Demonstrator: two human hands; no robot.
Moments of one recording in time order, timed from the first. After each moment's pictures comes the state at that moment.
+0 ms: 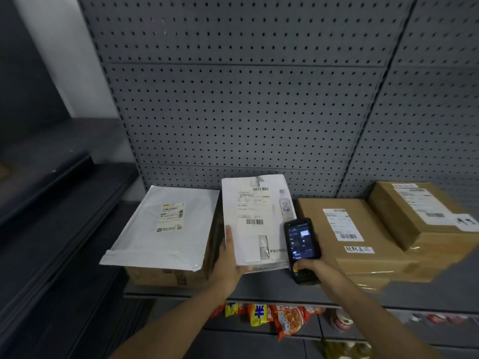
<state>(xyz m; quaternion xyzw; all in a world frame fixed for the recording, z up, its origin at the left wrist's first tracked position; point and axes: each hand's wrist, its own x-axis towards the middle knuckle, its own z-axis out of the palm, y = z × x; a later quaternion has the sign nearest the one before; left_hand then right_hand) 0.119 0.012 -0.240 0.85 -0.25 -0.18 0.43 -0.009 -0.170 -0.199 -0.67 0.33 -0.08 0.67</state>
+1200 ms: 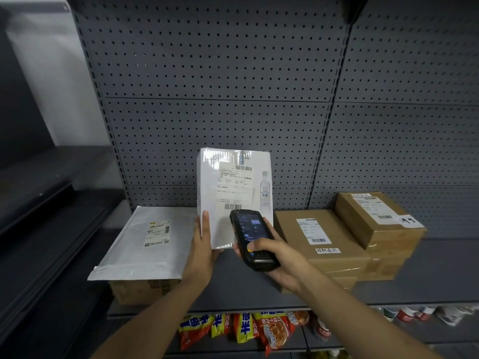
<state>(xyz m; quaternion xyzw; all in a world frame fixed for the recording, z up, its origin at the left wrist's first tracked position) 0.128 0.029 -0.208 0.86 -0.30 0.08 0.41 -0.033 -0.081 -0.097 -0.42 0.10 -0.03 0.90</state>
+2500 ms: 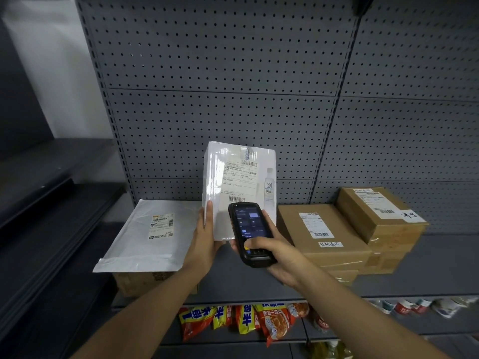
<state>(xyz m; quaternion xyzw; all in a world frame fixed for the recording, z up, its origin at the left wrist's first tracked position) 0.136 0.040 -0.195 0.84 -0.33 0.03 0.43 -0.024 -0.069 -0.108 -0.47 0.07 -0.05 0.88</state>
